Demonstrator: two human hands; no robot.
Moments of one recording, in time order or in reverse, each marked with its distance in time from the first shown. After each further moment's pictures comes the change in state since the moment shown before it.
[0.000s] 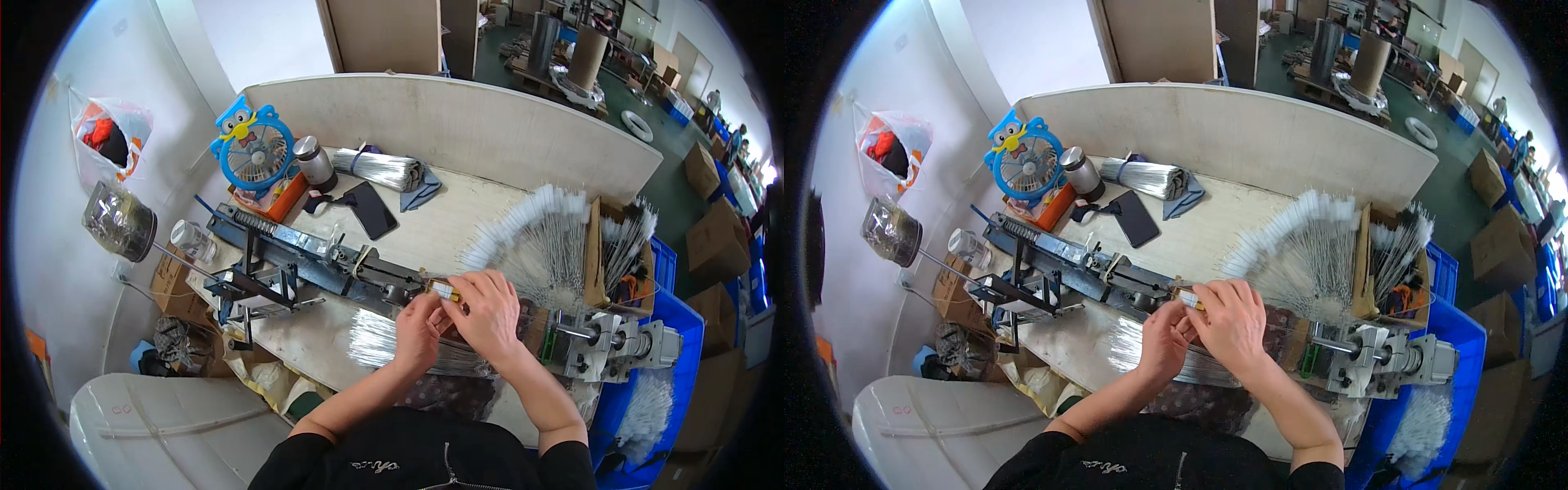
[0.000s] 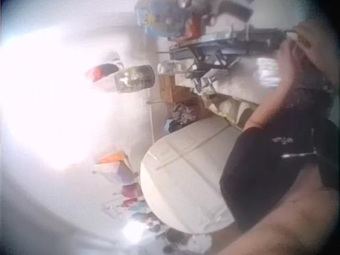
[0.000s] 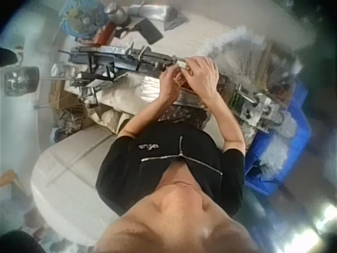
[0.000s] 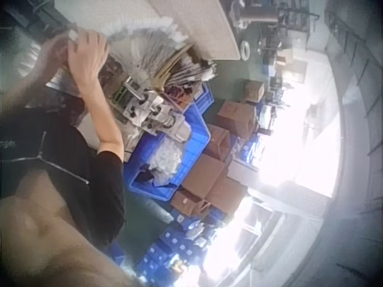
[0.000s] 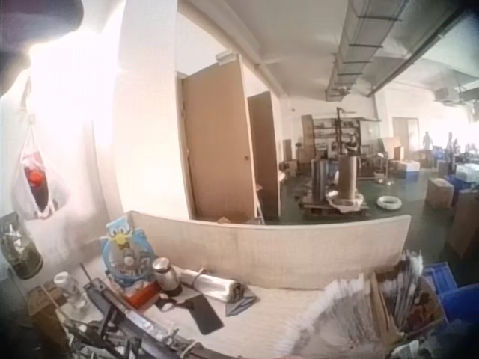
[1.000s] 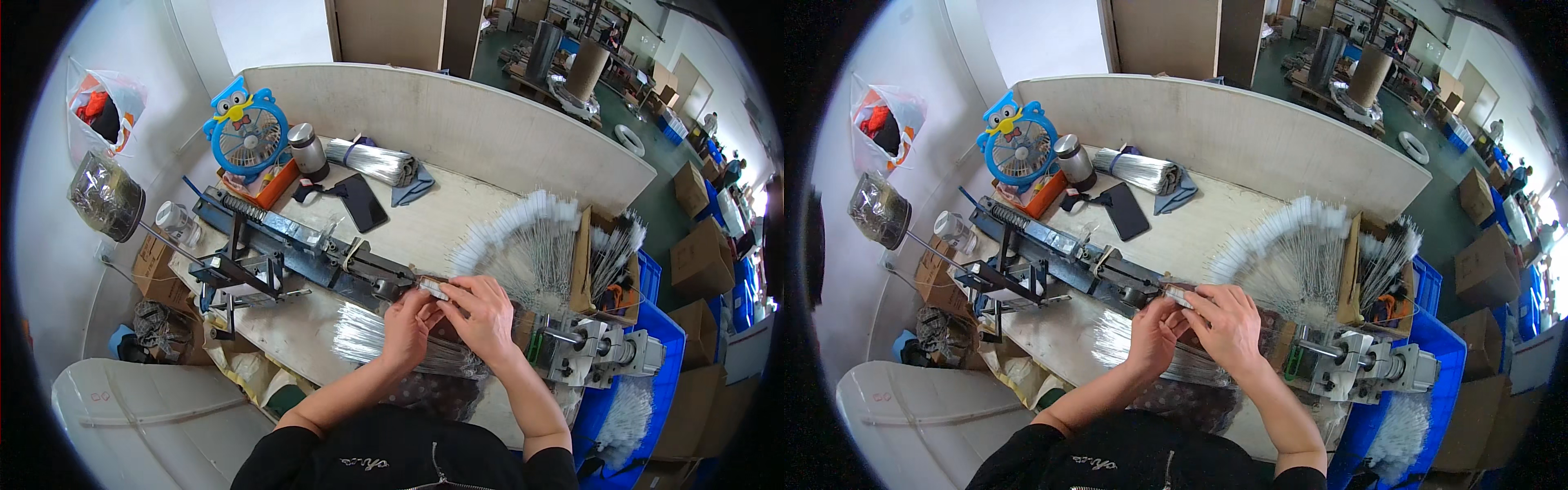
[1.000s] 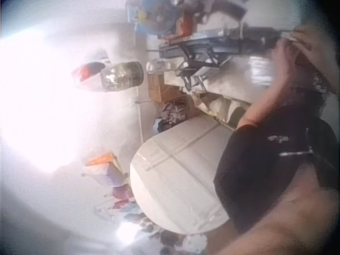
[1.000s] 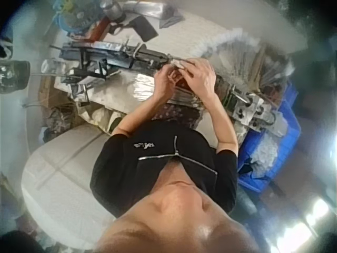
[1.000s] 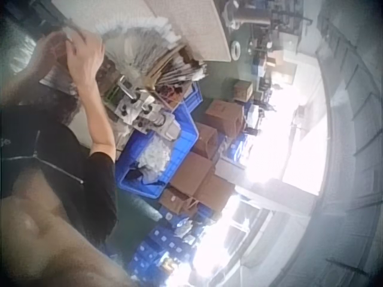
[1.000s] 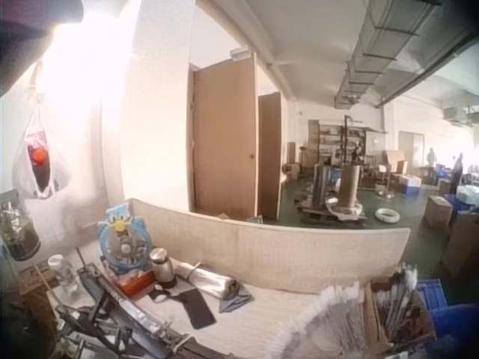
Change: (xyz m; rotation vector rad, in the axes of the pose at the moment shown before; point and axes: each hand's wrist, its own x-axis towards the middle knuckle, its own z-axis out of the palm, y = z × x) left_hand -0.004 0.003 0.001 -0.092 0.013 0.017; right_hand -0.005 0.011 -0.002 0.102 -0.023 -0.072
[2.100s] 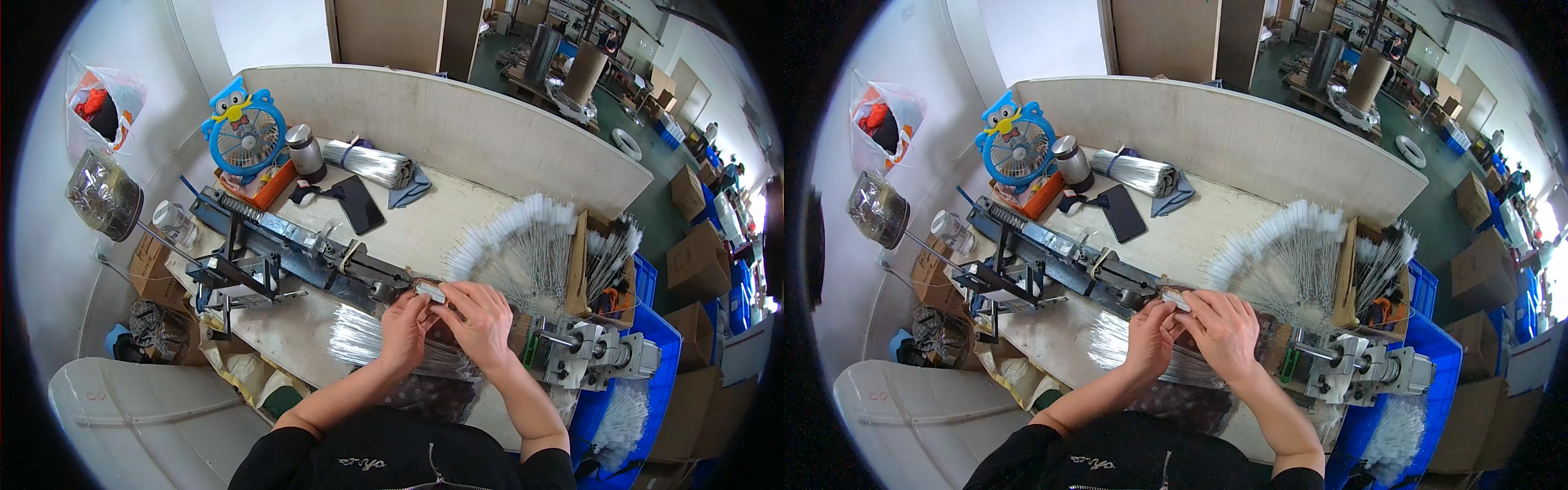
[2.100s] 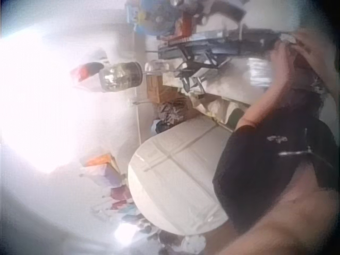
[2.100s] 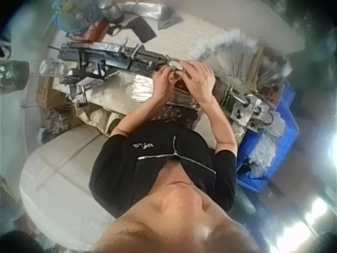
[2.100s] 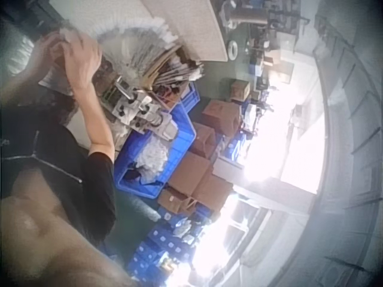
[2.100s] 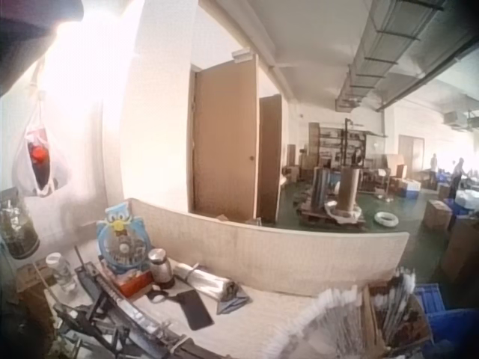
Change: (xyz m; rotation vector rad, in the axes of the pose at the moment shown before) left_hand 0.006 -0.008 -0.005 0.056 -0.017 0.081; right_hand 0.001 -0.009 -0.004 -0.028 0.064 0.013
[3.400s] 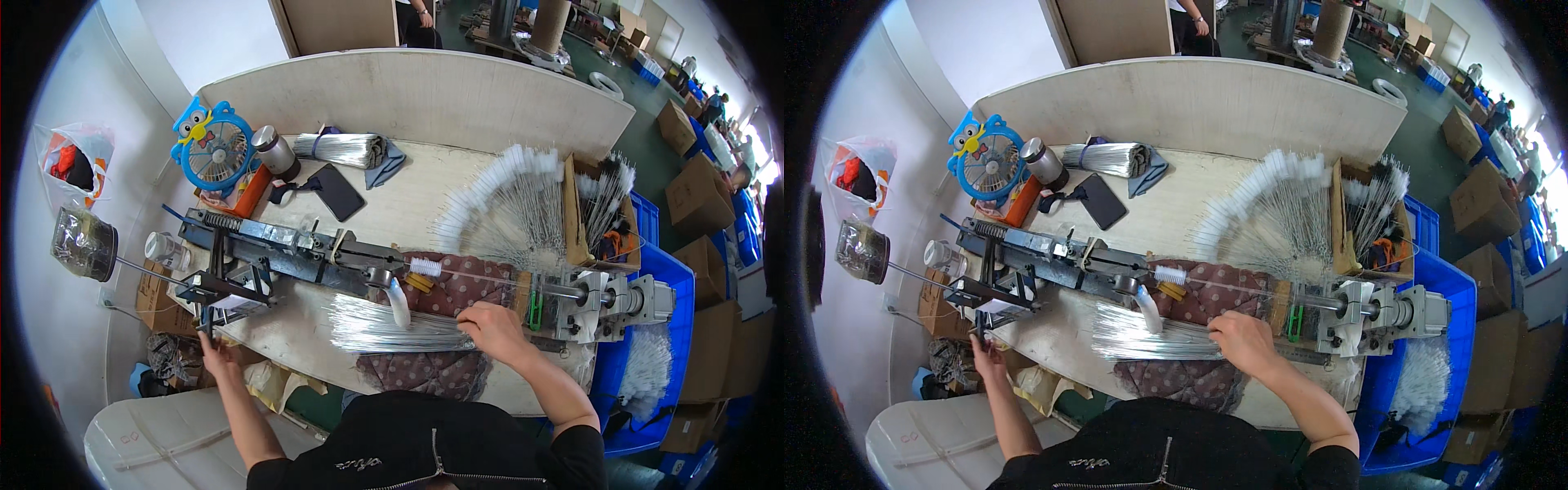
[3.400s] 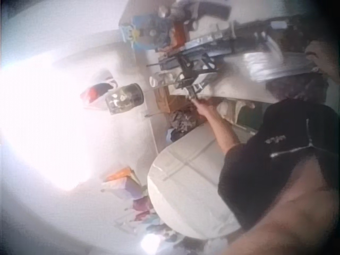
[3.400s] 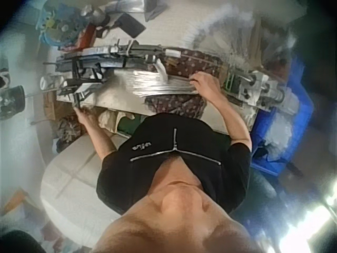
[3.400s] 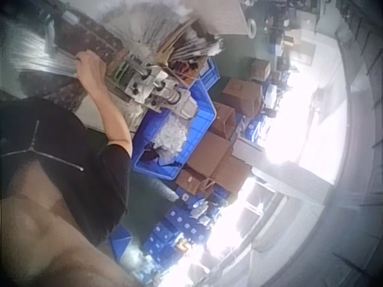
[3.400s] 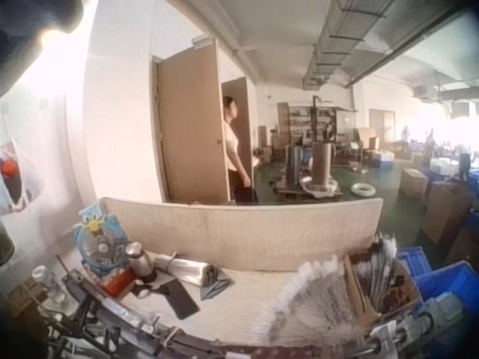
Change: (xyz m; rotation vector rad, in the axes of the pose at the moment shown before) left_hand -0.050 0.255 -0.330 0.249 0.942 0.487; right_hand -0.083 0.022 -0.017 0.045 -0.559 0.346
